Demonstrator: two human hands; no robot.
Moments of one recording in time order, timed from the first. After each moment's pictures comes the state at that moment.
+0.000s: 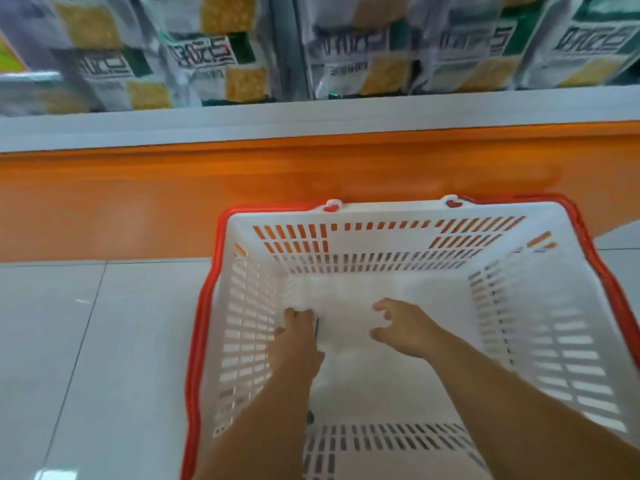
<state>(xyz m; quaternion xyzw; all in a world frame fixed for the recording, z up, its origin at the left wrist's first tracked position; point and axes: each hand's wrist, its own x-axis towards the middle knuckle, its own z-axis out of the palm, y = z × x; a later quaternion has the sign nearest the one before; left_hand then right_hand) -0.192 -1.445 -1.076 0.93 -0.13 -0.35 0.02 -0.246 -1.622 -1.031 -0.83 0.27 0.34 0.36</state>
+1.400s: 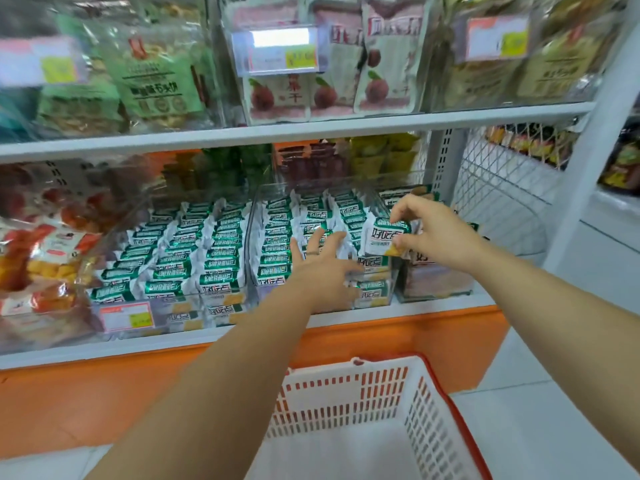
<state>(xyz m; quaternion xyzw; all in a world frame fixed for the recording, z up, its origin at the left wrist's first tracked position) -0.133 -1.604 -0.700 0.88 -0.47 0.00 0.05 -0.244 -1.765 -0.647 -0.93 0.10 -0.19 0.30</state>
